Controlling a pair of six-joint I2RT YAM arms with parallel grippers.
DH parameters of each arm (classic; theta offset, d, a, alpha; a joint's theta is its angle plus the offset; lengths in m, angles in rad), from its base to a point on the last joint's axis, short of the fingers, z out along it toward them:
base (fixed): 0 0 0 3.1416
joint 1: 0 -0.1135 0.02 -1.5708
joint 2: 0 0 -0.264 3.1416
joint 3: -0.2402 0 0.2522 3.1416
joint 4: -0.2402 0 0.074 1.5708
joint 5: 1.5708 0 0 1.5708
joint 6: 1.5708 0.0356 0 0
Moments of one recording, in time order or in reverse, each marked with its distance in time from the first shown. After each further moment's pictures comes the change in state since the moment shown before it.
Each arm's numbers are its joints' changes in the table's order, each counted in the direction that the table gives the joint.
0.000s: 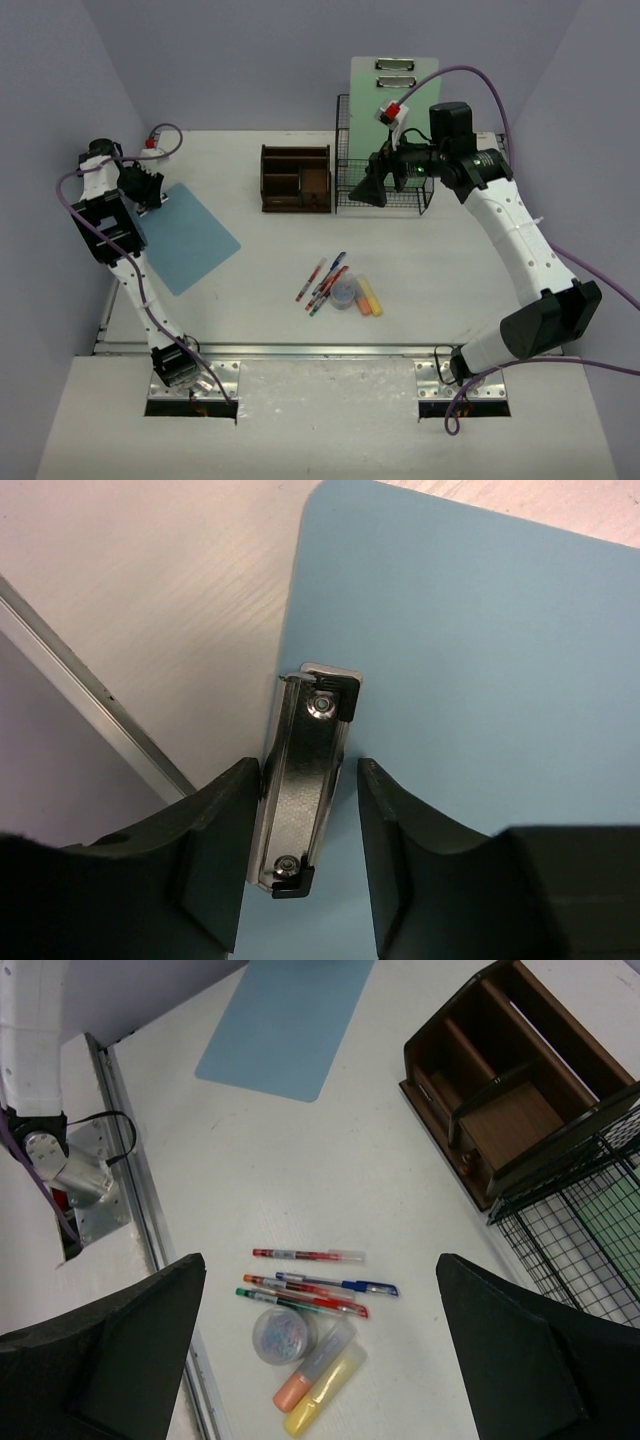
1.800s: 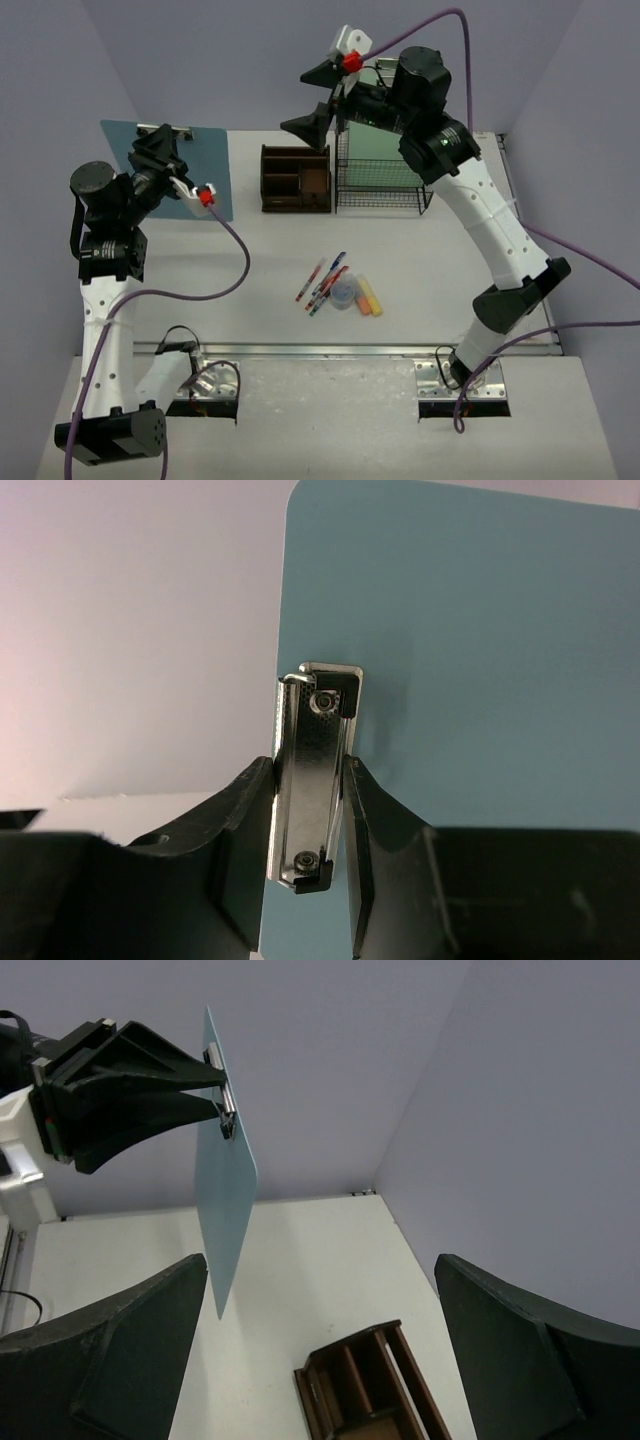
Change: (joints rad) left arm 0.342 1.605 1.086 0.744 0.107 0.605; right arm -0.276 -0.213 -0.502 0.377 0.186 -0.014
